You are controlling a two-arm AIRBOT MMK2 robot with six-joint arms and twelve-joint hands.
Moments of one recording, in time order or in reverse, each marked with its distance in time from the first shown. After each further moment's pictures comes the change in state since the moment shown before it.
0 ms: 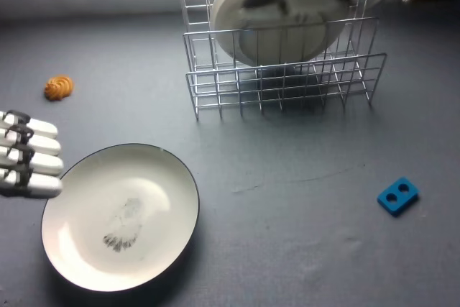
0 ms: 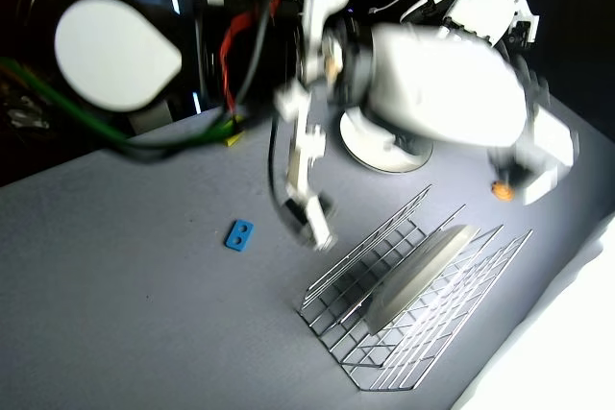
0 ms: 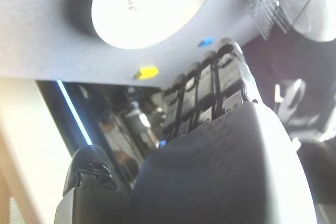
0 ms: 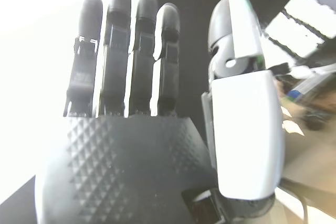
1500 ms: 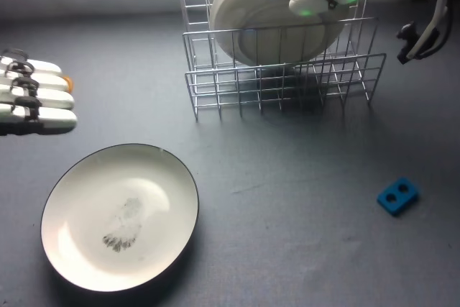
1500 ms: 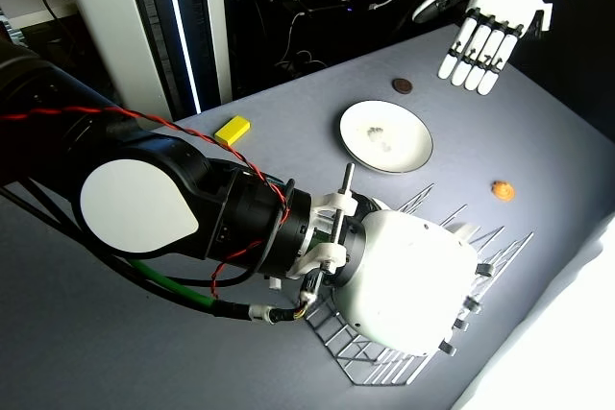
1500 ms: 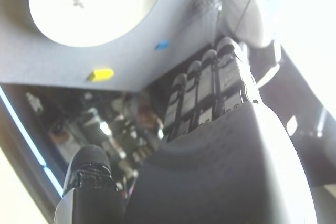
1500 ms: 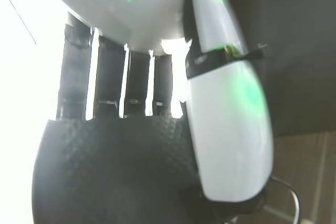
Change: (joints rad) left arm -0.071 0.046 -0.045 -0.177 0.016 -0.057; right arm -0.105 -0.190 0.453 -0.174 -0.162 0.992
